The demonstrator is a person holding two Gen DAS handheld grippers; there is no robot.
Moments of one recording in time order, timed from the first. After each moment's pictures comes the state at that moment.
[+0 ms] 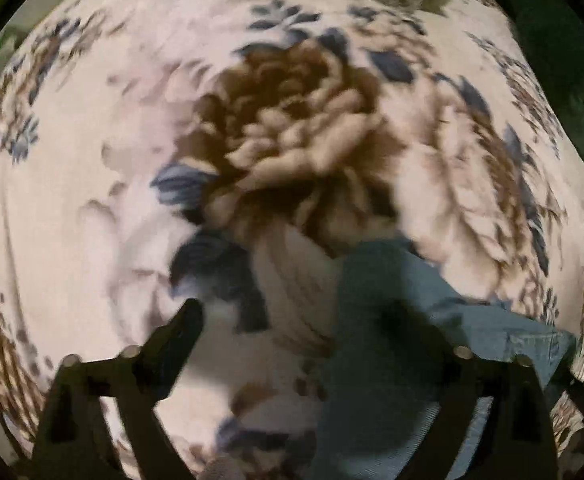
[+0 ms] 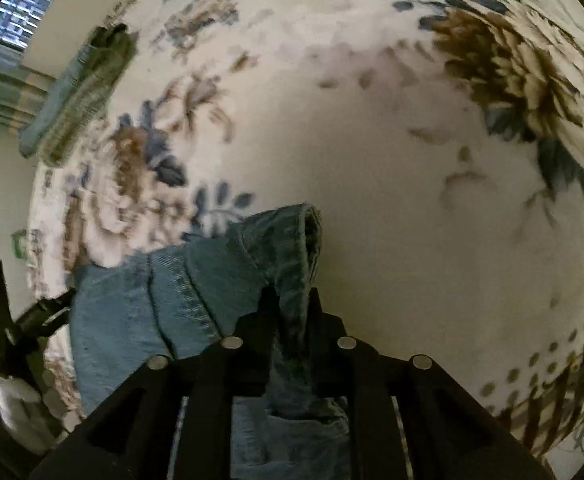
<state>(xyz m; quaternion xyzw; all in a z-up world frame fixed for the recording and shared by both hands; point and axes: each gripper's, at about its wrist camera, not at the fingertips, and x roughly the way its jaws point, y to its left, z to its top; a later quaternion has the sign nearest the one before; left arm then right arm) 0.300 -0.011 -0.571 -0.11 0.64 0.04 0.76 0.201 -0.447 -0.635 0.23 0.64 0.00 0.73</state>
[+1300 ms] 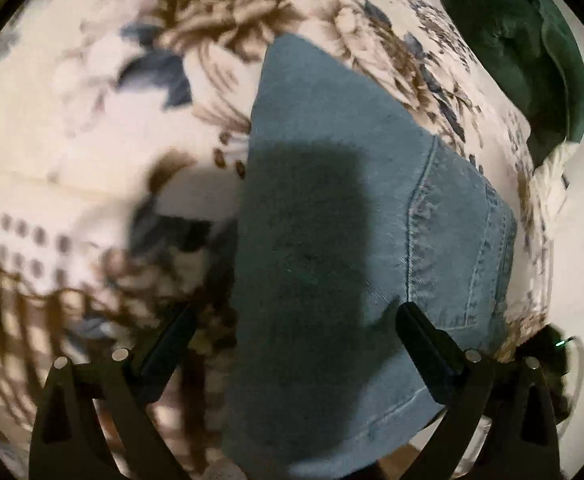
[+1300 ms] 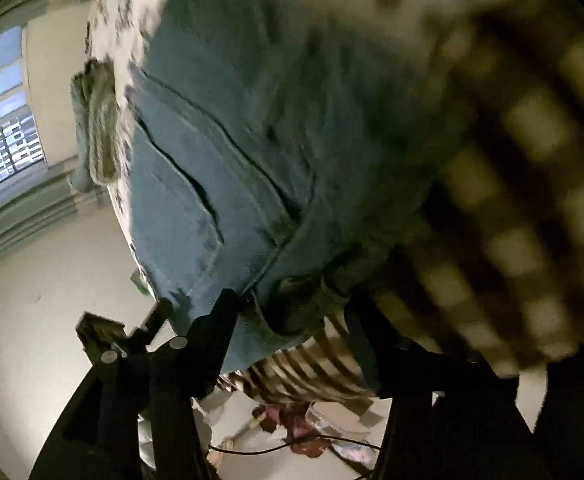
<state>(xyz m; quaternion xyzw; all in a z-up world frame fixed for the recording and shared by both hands) 0.186 -0.047 -0.575 -0.17 0.66 -0.09 0.73 0.055 -0.393 -0.710 0.57 0.60 0.08 0.55</state>
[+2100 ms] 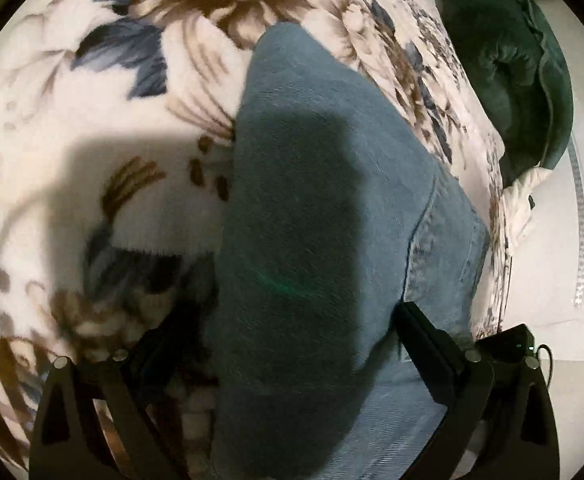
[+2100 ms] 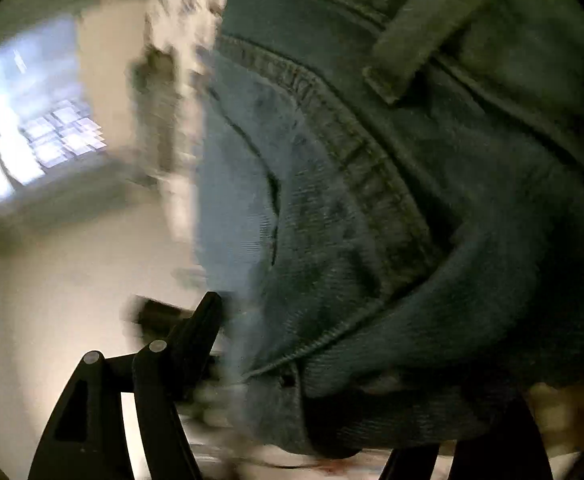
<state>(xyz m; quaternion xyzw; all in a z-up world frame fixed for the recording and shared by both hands) 0.209 -0.037 -0.598 -0.24 0.66 -0.14 0.70 0.082 -0.357 -0.701 0.53 0.58 0.13 0.61</state>
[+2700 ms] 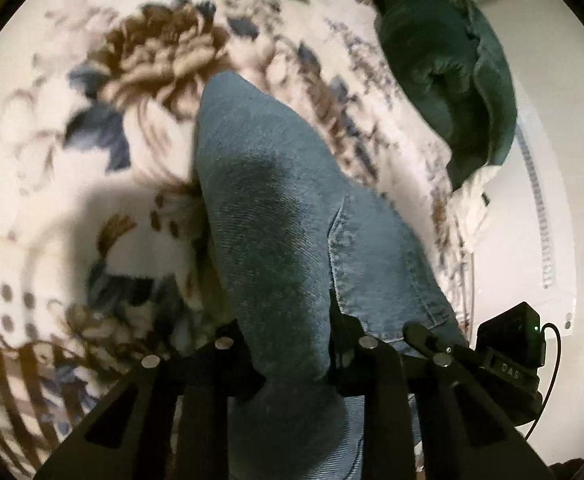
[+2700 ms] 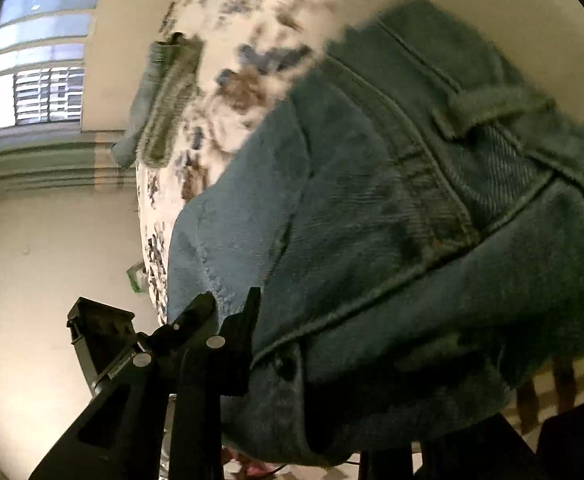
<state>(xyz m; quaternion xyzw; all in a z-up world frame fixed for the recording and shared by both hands) 0.201 -0.029 -0.528 -0.25 0.60 -0.20 0.73 0.084 -0.348 -0.596 0.46 0.55 0.11 0.69</state>
